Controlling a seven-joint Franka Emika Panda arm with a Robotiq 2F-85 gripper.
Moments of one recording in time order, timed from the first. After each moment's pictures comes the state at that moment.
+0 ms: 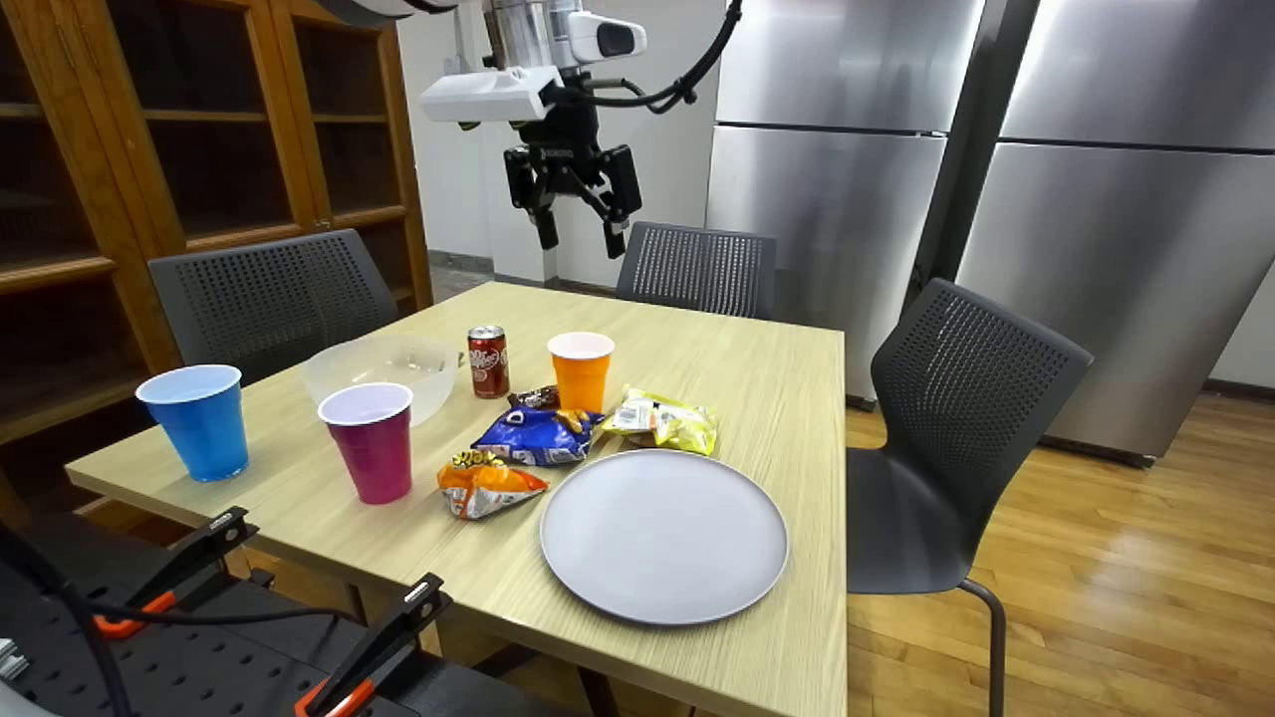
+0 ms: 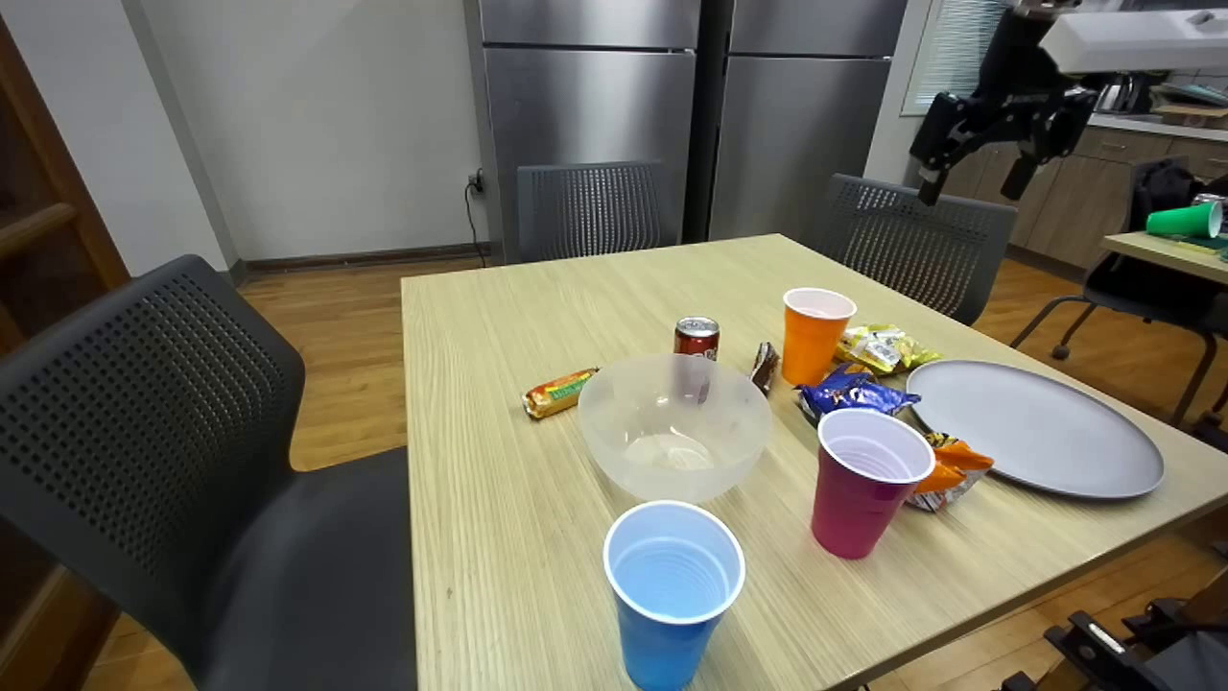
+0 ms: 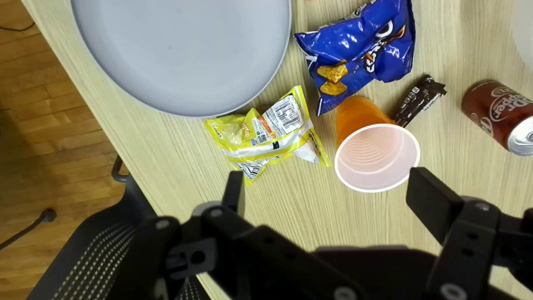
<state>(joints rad) -0.11 -0.06 -0.07 -2.45 -0.17 2.59 0.16</state>
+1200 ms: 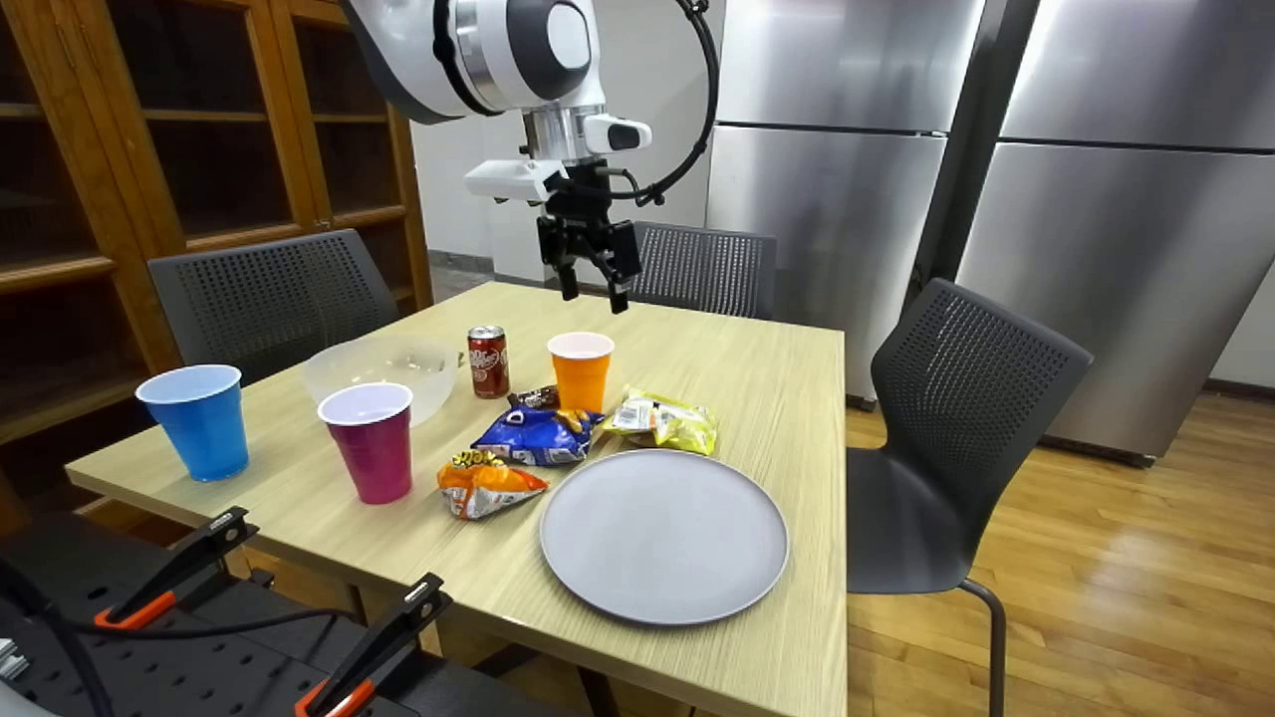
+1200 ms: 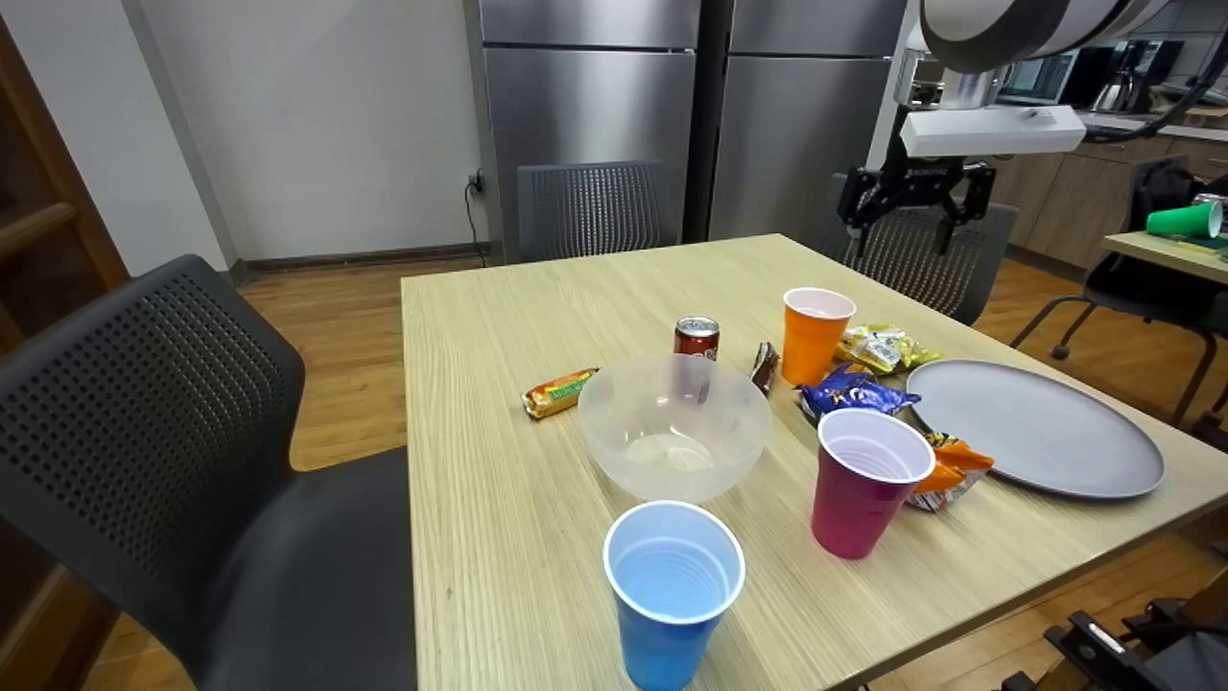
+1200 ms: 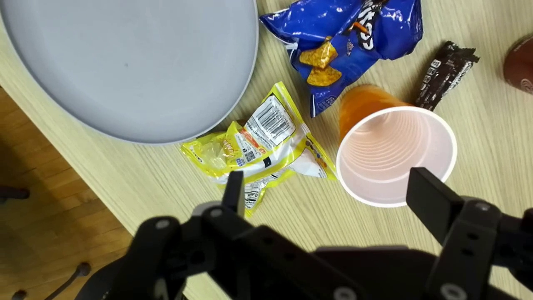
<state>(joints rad) -0.02 0.26 -0.12 -2.22 -0.19 2.58 0.40</state>
